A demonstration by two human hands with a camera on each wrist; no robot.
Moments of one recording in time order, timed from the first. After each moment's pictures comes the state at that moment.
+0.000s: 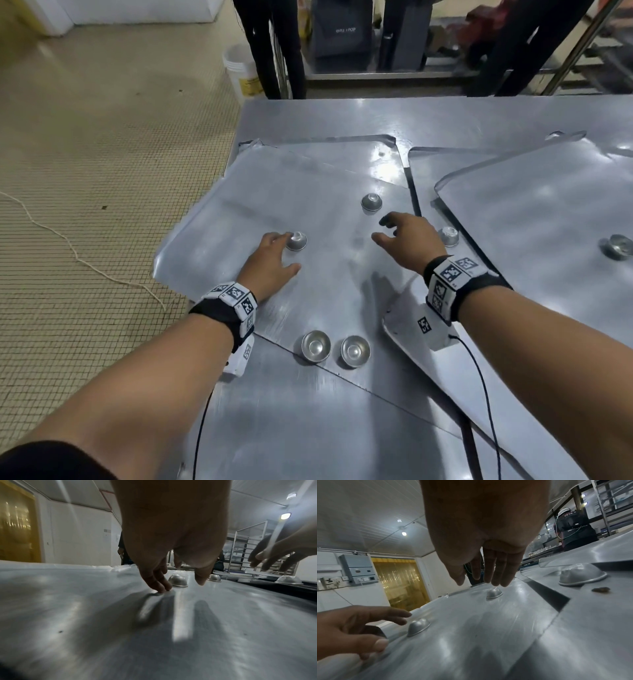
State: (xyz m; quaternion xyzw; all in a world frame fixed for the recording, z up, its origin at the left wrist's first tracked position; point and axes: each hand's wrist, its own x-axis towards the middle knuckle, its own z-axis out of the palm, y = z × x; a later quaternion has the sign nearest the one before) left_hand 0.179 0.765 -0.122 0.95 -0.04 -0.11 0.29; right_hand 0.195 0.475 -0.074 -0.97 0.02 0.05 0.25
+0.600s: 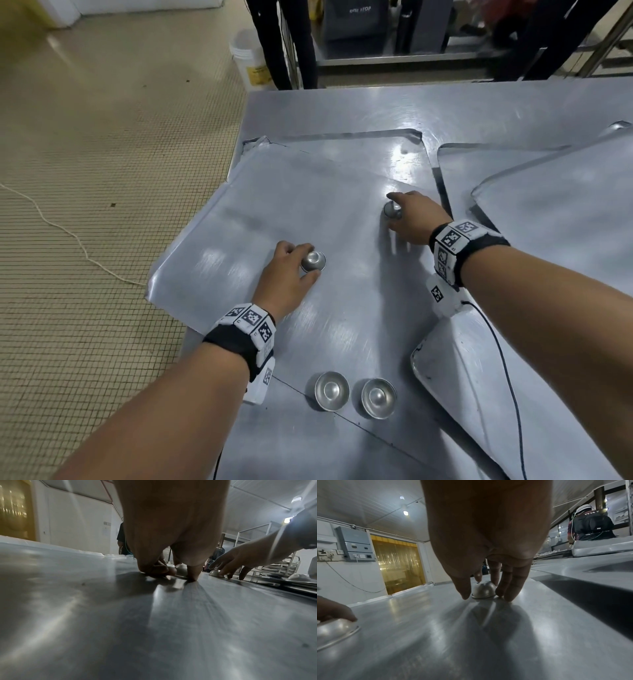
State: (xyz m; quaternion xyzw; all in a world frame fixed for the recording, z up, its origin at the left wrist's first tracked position) left_hand 0.210 0.755 -0.150 0.94 -0.03 -0.07 0.34; right_hand 0.314 0.481 -0.111 -0.97 -0.01 0.16 0.16
